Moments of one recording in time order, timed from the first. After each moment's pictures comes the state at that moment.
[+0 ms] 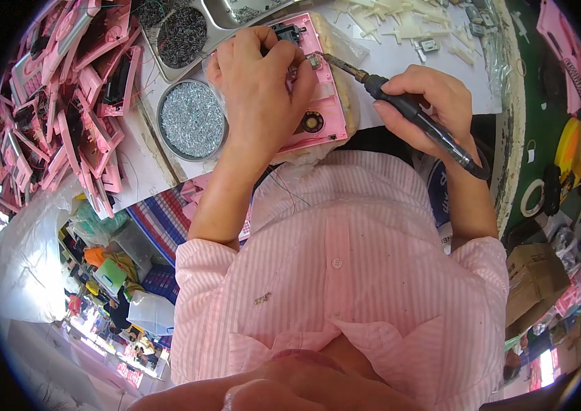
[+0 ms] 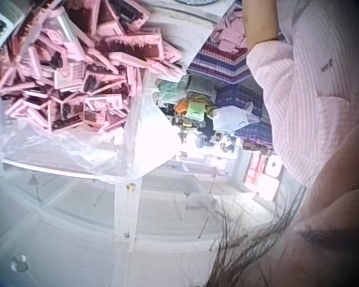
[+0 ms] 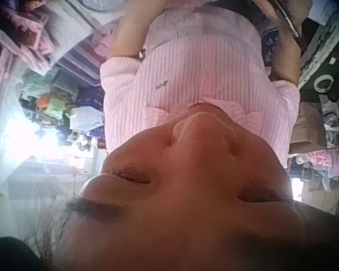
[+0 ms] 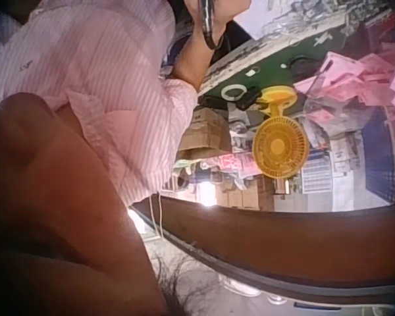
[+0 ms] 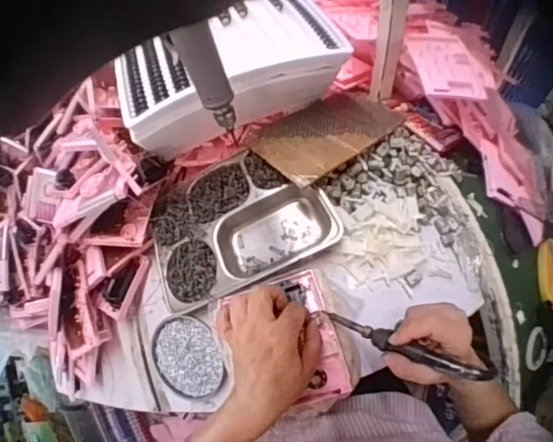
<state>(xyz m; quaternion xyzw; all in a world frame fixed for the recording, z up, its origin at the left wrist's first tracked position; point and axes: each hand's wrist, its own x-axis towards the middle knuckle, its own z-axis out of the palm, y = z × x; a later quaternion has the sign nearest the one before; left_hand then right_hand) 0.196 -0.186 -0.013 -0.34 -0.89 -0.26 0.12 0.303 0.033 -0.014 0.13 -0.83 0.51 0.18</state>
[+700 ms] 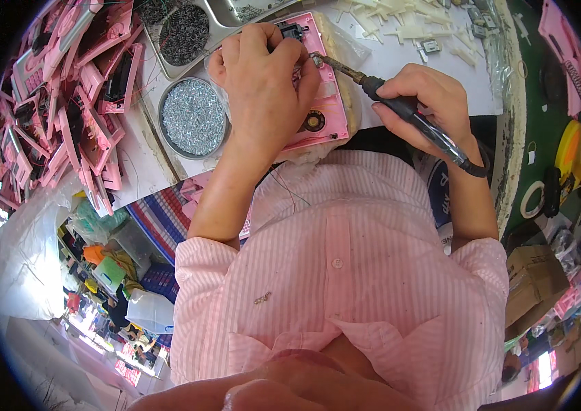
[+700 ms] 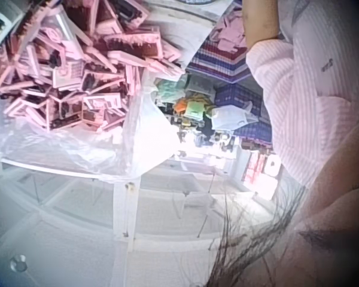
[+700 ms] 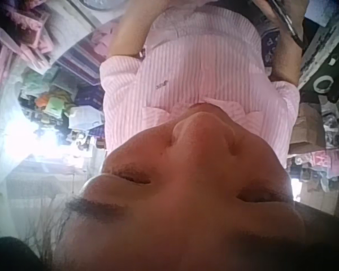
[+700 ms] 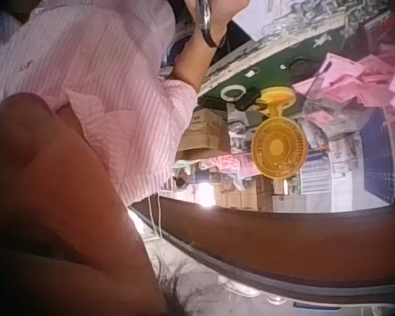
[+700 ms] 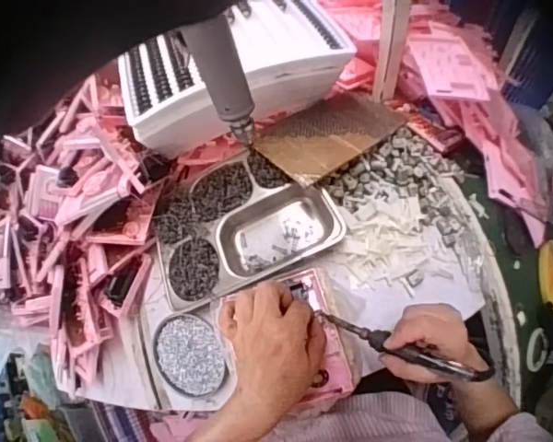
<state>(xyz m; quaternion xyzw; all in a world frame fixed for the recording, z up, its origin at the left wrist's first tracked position) 0.197 -0.184 -0.011 -0.34 -0.90 -0.23 0.13 0.299 0.034 -0.013 0.16 -0.84 0.49 0.16</state>
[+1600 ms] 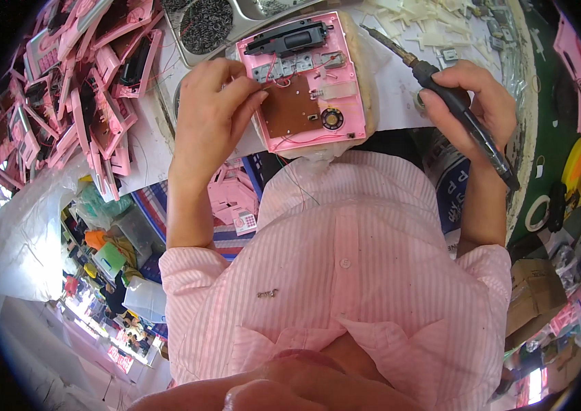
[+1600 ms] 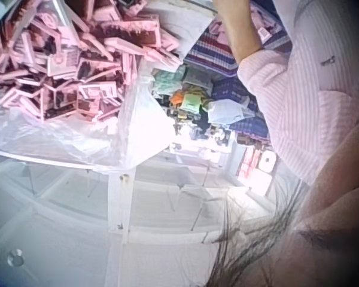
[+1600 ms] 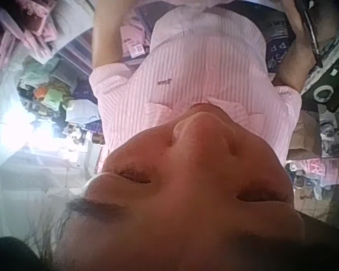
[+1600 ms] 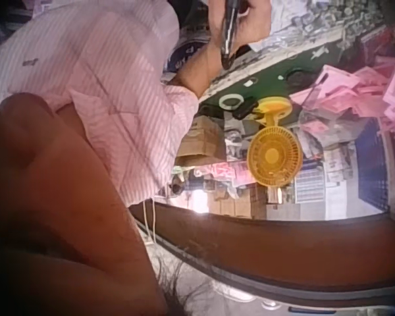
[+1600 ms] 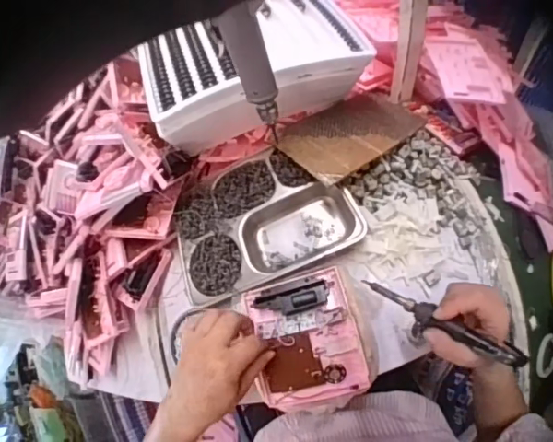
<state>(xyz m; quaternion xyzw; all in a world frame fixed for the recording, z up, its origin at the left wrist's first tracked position) 0.176 -0.272 0.032 -0.44 -0.88 -0.17 0.01 0.307 0.052 -0.007 0.09 -0.81 0.54 0.20</state>
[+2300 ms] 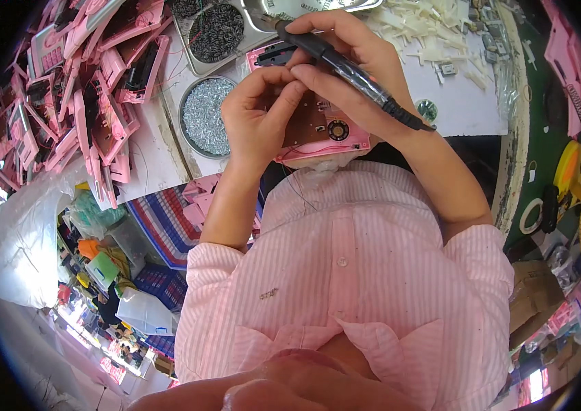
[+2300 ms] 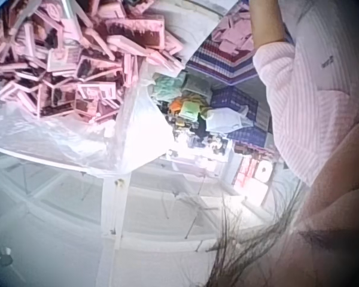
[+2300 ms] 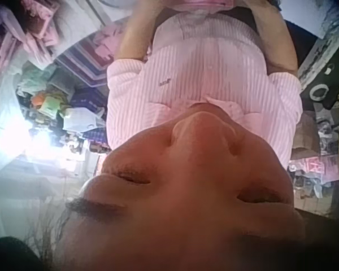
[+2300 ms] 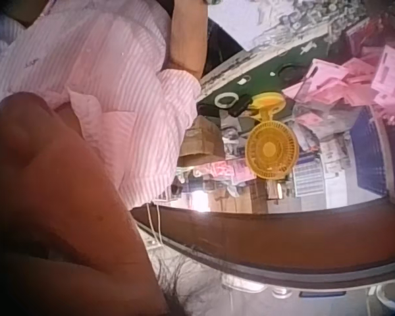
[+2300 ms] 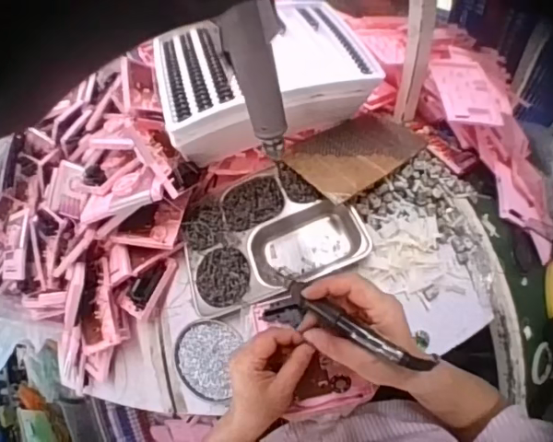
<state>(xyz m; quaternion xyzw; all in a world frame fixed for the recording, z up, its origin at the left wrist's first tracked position) 0.205 -0.234 -0.020 -0.15 -0.76 -0.63 -0.09 0.228 -0.056 0.008 0.03 -0.68 0.73 0.04</state>
